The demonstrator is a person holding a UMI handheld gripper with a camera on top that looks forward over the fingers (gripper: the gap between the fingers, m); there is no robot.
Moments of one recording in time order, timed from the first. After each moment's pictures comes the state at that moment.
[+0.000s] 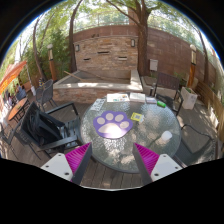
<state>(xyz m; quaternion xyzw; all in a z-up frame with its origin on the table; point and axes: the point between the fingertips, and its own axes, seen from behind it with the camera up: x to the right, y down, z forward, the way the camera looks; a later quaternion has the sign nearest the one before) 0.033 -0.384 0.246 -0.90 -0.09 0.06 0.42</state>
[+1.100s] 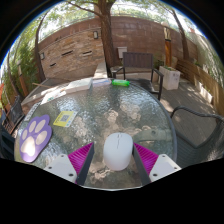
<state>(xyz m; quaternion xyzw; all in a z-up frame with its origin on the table) 0.344 -0.112 -0.007 -0.91 0.06 0.03 0.41</state>
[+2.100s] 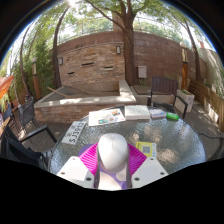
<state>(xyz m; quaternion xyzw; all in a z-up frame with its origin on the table) 0.032 -0.037 0.120 -0.87 -0.01 0.04 0.49</state>
